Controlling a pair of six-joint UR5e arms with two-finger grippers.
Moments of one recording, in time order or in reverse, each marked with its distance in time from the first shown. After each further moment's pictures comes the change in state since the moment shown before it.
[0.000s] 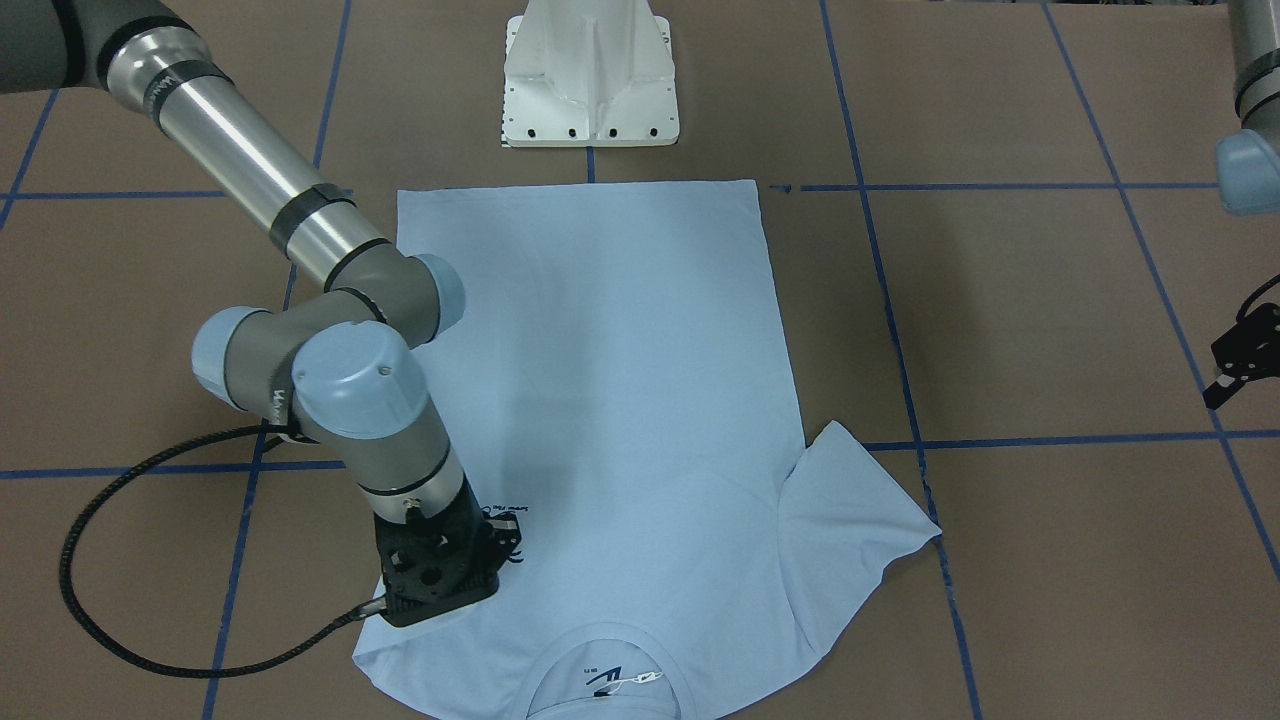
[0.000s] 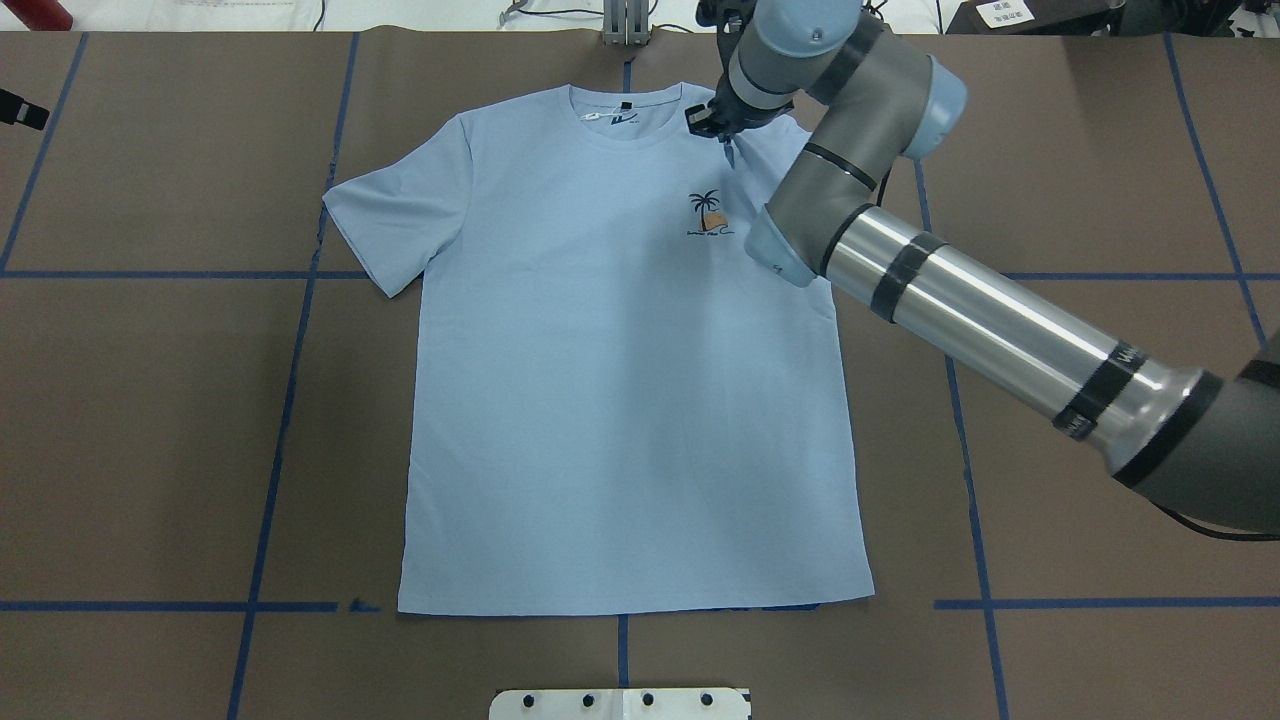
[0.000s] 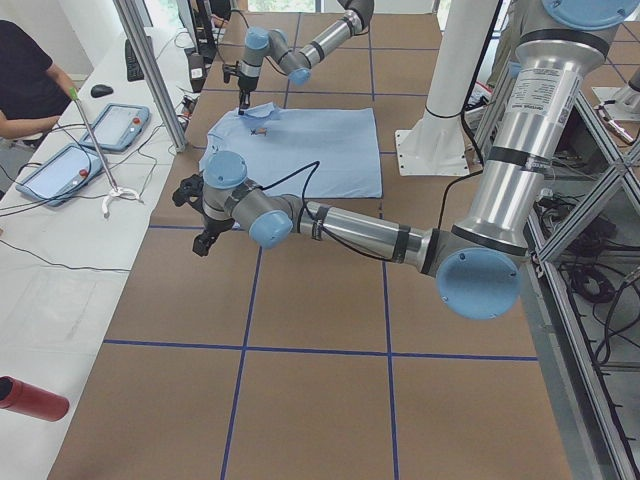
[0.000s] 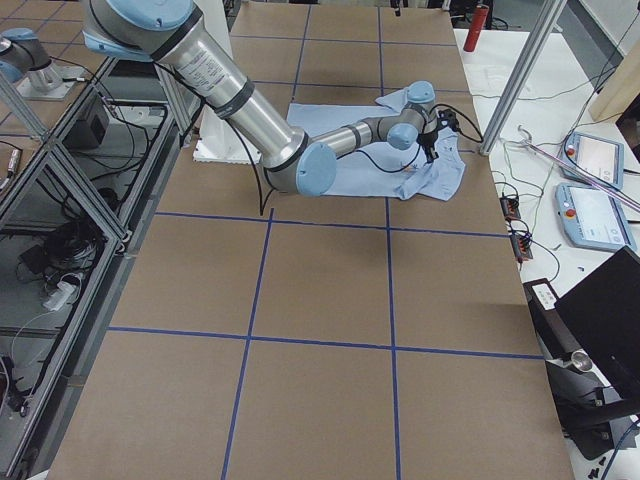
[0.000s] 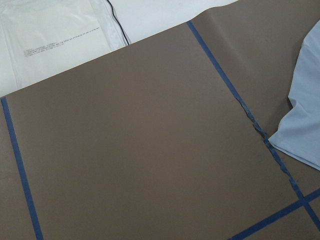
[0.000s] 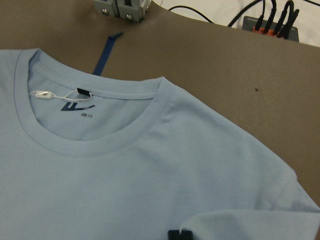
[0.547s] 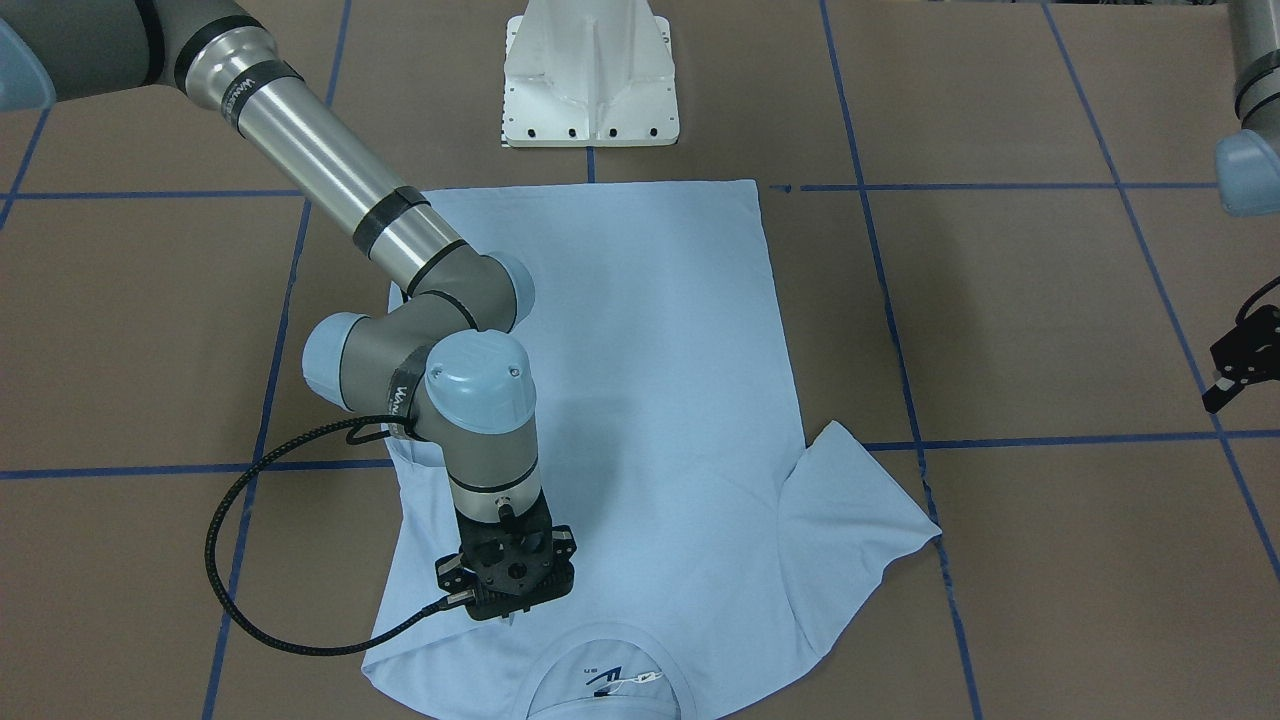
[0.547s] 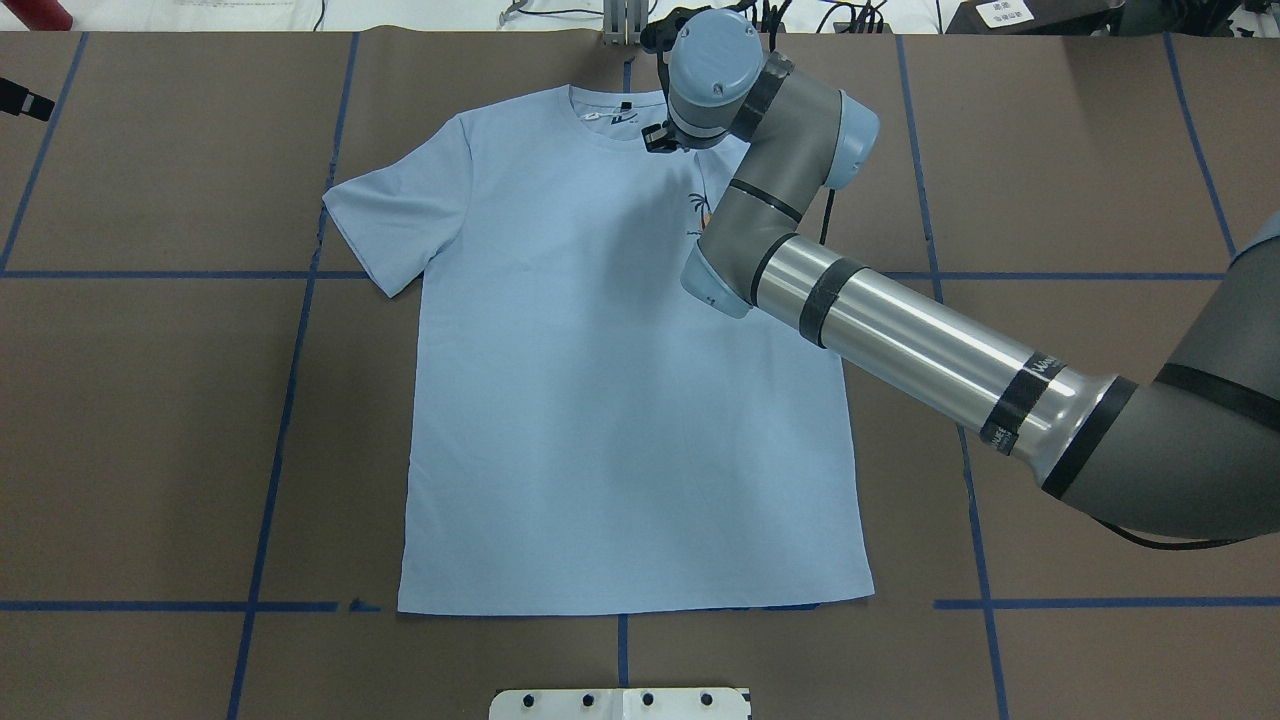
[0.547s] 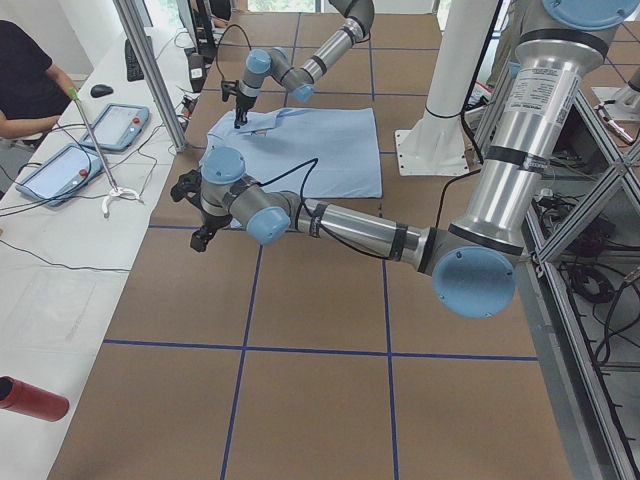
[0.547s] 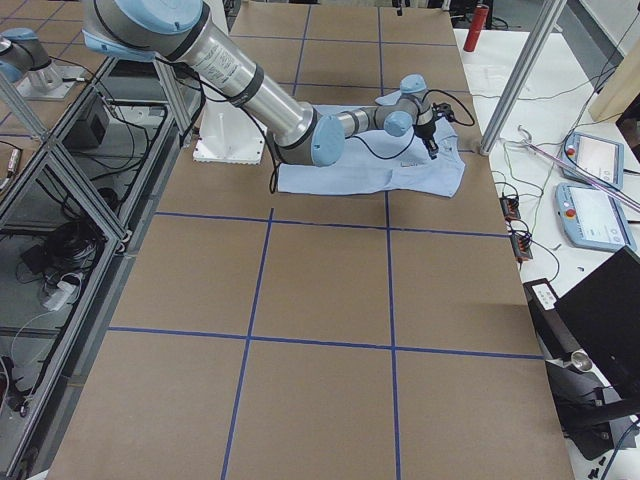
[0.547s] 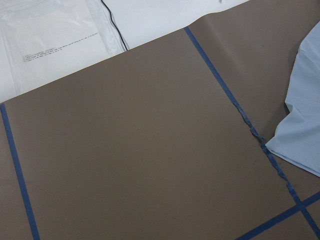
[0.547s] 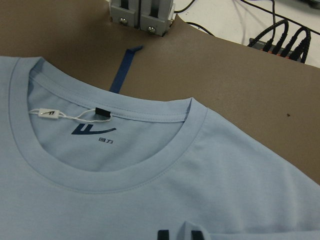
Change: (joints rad) left arm 0.001 -0.015 0.000 0.000 0.001 -0.012; right arm -0.066 0.065 -0.117 0.023 -0.163 0.010
